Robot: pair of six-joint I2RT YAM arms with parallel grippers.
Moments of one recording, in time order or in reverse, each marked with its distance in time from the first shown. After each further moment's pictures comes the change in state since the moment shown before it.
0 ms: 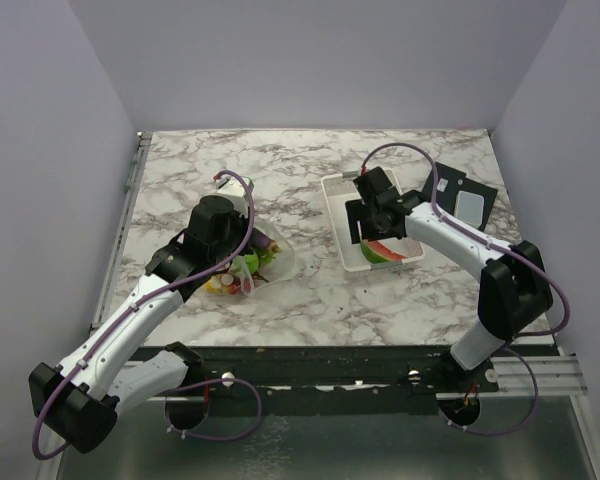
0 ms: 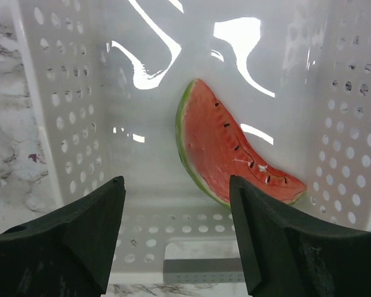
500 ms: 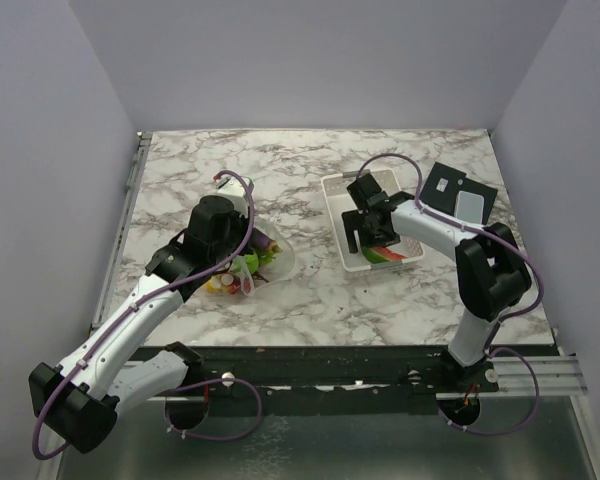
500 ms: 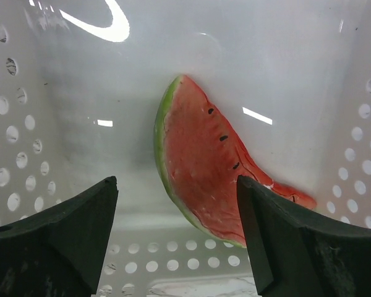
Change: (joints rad) left arm 0.000 0.000 0.000 0.000 0.000 0.000; right arm -0.029 0.161 0.000 0.014 -0.004 -0.022
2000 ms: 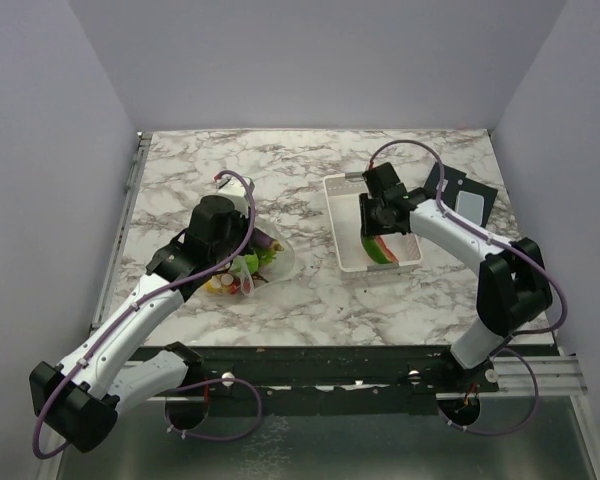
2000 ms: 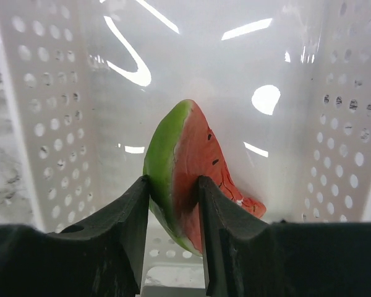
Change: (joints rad) left arm 0.000 0.005 0.000 0.001 0.000 0.000; right arm -0.041 -0.102 -0.013 0.063 -0.047 0.010
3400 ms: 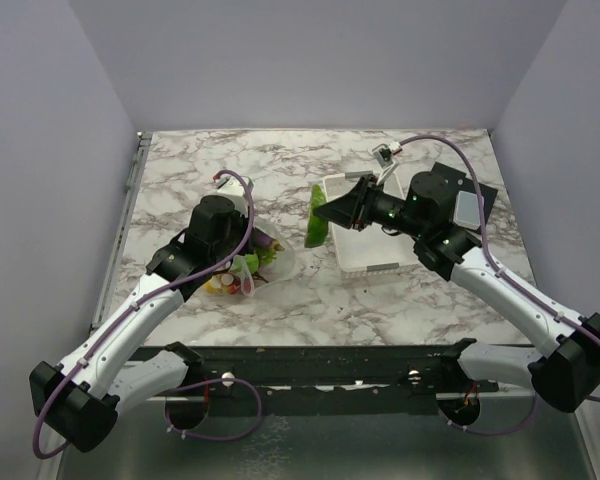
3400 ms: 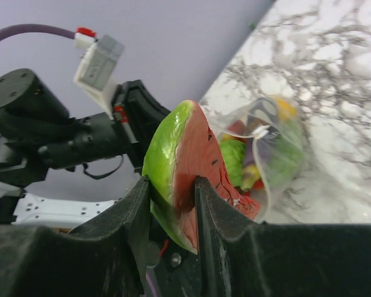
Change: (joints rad) left arm 0.000 0.001 0.000 0.000 0.000 -0.019; right arm 0.104 -0.498 -0.231 0.684 -0.633 0.382
